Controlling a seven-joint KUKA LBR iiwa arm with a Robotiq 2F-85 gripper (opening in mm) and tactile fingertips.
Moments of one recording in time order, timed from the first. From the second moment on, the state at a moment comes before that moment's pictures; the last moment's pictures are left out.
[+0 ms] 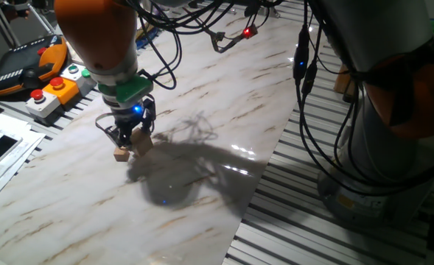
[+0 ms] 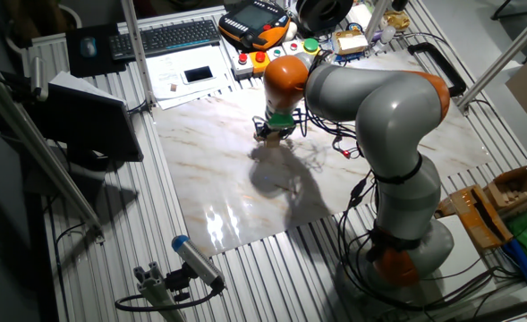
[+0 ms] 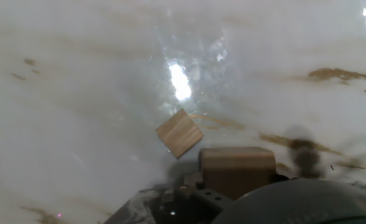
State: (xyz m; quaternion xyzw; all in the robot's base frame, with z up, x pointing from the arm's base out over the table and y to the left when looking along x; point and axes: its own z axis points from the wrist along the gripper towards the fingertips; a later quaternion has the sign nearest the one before) arm 0.560 0.147 0.067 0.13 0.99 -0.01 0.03
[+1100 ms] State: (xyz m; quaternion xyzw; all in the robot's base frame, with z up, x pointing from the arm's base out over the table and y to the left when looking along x) arm 0.567 0.149 0.051 0.16 0.99 -0.01 0.05
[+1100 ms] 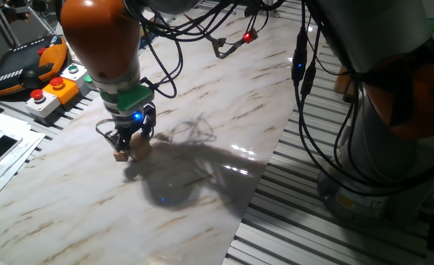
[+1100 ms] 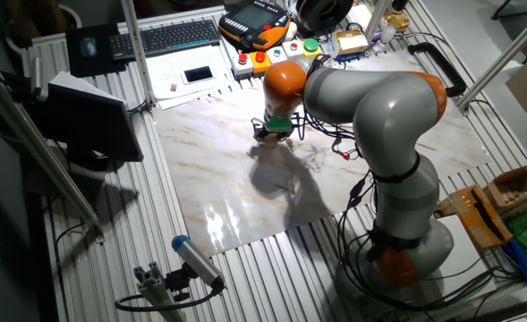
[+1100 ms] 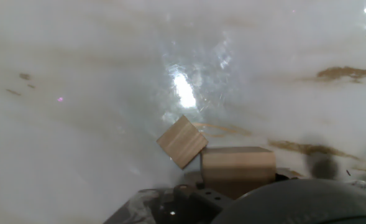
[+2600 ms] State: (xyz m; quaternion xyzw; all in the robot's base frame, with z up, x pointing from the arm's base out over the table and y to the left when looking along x) arm 0.590 0.097 0.144 0.13 0.99 0.01 0.03
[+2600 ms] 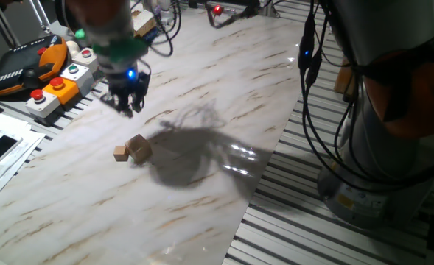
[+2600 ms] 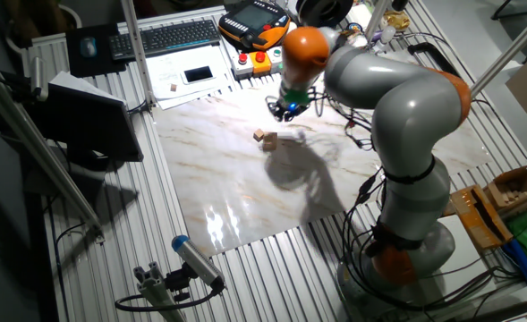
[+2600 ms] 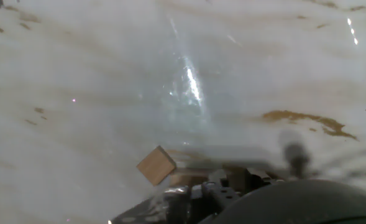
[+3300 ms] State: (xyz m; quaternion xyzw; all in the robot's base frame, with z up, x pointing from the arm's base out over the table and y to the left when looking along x) arm 0.588 0.075 0.188 0.10 1.00 -0.01 0.02
